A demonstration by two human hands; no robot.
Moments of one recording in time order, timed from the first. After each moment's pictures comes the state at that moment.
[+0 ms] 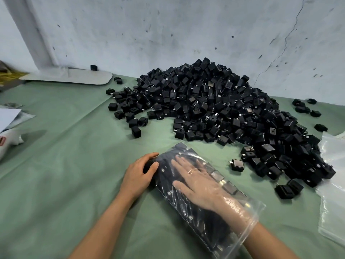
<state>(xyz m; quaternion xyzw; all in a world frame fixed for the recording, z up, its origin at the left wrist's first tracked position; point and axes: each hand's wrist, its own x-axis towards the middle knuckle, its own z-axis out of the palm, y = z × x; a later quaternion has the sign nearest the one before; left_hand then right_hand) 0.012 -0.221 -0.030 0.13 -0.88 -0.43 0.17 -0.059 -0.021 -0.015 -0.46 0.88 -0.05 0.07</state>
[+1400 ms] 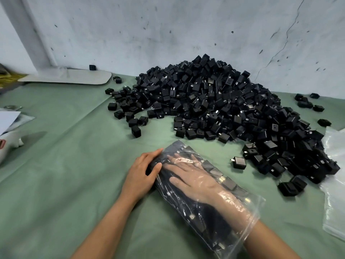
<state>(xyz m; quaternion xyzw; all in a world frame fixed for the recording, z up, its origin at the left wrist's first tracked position) 0.009 -0.219 -0.035 0.08 -0.90 -0.38 0.19 -0.062 -0.036 -0.006 -0.48 0.87 -0.08 0.09</state>
